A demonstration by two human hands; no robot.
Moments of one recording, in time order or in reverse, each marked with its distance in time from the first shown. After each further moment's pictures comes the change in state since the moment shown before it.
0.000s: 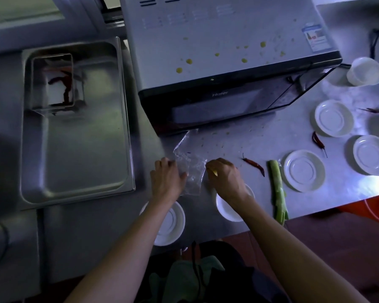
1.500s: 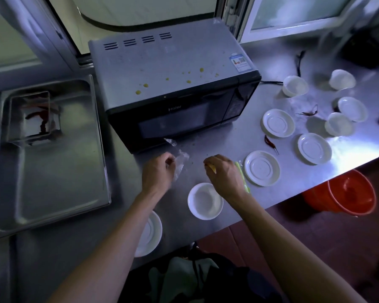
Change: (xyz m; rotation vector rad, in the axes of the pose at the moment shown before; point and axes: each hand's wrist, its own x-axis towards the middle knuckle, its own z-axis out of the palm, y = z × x) left_hand -0.019 0.061 -0.055 -0.544 0.234 0.241; right_hand -0.048 0.027 -0.077 -0.034 0.314 -0.010
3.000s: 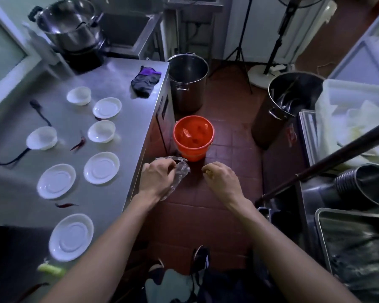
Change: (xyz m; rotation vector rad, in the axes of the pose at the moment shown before) left_hand -0.181 0.447 0.371 0.259 -0.606 1.076; right_hand -0.348 0.360 -0.248 0.023 0.601 0.941
